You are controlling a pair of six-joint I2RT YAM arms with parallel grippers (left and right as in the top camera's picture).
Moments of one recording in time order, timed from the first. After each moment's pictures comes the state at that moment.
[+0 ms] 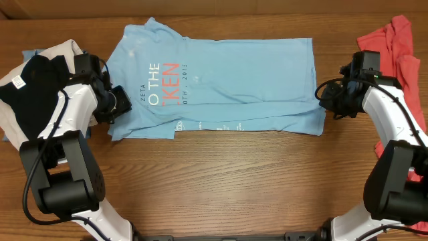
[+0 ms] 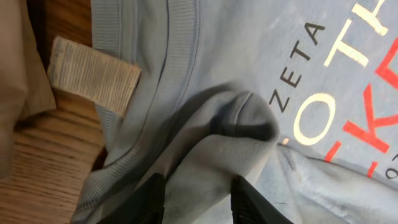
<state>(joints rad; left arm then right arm) 0.20 1.91 1.33 -0.77 0.14 -0.30 -0.17 1.80 1.27 -0.76 -0.15 0.26</state>
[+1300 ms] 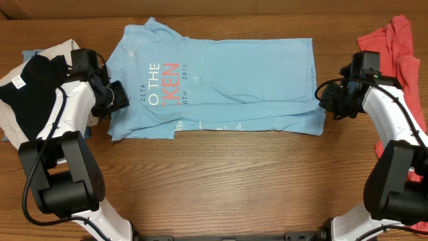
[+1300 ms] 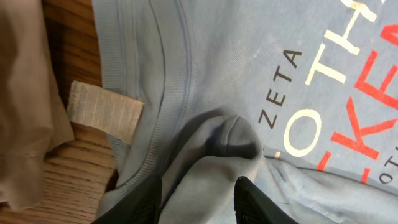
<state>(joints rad) 0.20 1.91 1.37 -0.76 0.13 -0.22 -0.17 1.80 1.27 -0.77 -0.15 0.26</state>
